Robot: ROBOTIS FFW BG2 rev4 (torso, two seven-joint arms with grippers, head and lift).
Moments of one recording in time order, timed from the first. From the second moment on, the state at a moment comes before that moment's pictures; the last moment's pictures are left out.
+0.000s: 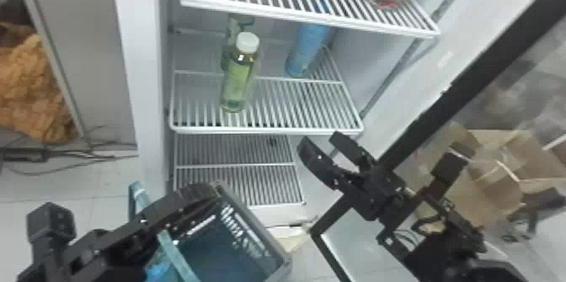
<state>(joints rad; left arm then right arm) 0.40 0.02 0.08 -1.74 1.56 1.22 -0.55 0.63 -0.12 -0.33 -2.31 -0.53 0.47 0.56</state>
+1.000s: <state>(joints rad) 0.41 0.01 0.08 -1.74 1.57 1.22 -0.55 0.31 -0.11 -0.30 -1.94 -0.40 0.22 0.42</state>
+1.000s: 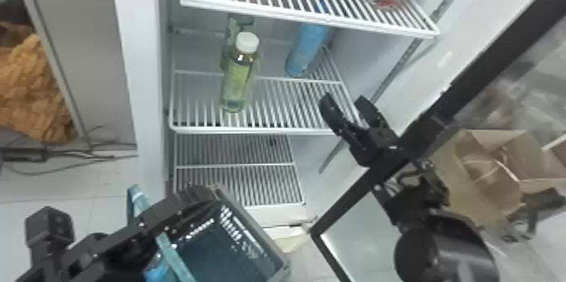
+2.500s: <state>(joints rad) 0.39 0.02 0.08 -1.74 1.56 1.22 -0.55 -0.12 -0.14 -0.17 -1.46 -0.25 0.14 0.30</state>
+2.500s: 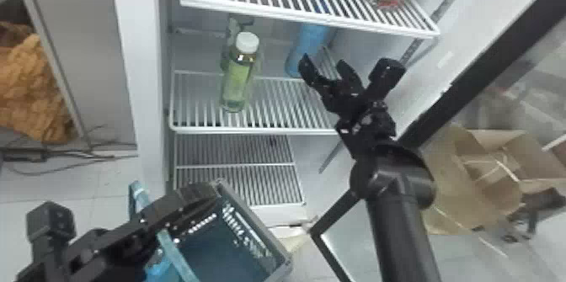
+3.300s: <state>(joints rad) 0.39 0.02 0.08 -1.74 1.56 1.22 -0.54 -0.30 -0.17 -0.08 -1.25 -0.24 0.14 0.25</state>
